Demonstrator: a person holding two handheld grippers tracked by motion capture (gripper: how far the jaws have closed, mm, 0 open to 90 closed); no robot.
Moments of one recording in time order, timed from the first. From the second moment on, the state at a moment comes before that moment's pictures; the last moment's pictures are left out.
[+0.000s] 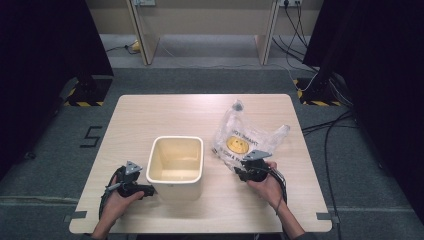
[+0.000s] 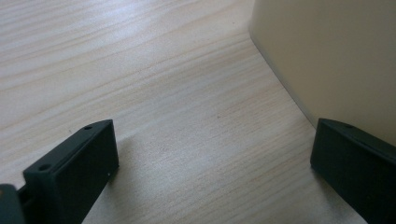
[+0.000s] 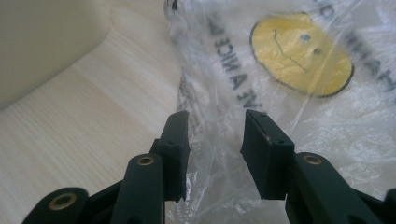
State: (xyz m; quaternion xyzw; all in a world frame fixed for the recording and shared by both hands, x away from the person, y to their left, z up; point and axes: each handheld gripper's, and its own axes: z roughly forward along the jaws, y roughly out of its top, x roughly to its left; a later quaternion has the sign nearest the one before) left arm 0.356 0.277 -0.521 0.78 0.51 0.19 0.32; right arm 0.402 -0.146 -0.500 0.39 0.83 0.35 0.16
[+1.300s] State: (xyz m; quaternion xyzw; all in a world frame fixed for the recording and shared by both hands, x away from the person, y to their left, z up) left arm 0.356 0.276 -0.522 0.78 0.50 0.19 0.32; right arm 0.402 -0.186 -0.479 0.49 0.77 0.36 0.19
